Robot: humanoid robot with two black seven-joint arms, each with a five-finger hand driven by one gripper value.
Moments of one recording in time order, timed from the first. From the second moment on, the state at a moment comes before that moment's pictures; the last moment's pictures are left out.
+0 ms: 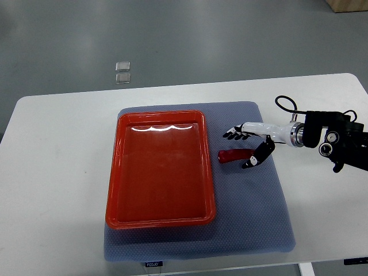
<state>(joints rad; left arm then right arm) -0.12 0.00 0.06 -0.16 0.12 0.01 0.02 0.93 -0.57 0.11 1.17 -1.08 0.16 0.05</state>
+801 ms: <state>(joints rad) -0.12 0.00 0.06 -0.16 0.12 0.01 0.02 0.98 -0.60 0.10 1.15 -1.13 0.16 0.06</state>
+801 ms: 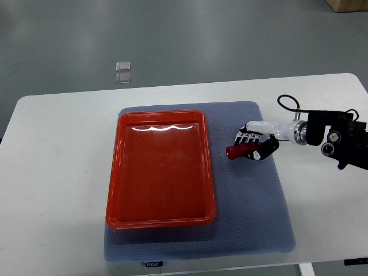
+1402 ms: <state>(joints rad) -0.12 0.00 0.06 -0.17 0.12 0.01 0.02 1.27 -0.50 0.00 1.14 -1.05 0.20 0.06</state>
